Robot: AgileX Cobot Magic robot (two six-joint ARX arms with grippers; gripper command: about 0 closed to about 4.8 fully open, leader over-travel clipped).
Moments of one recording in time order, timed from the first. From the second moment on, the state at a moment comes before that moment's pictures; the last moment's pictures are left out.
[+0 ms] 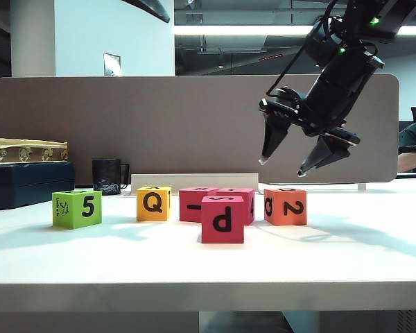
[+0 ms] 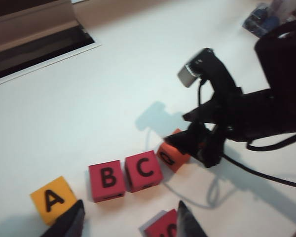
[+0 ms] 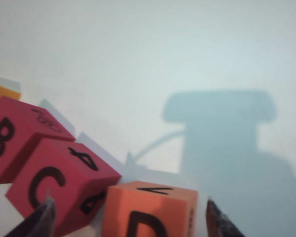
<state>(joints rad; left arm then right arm) -0.52 1.59 1.78 -0.76 0.16 -0.01 0.29 1.90 1.43 -0.39 -0.26 0.17</state>
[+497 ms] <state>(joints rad) -0.52 1.60 1.78 -0.78 0.11 0.03 0.29 1.90 1.43 -0.54 -0.08 0.02</state>
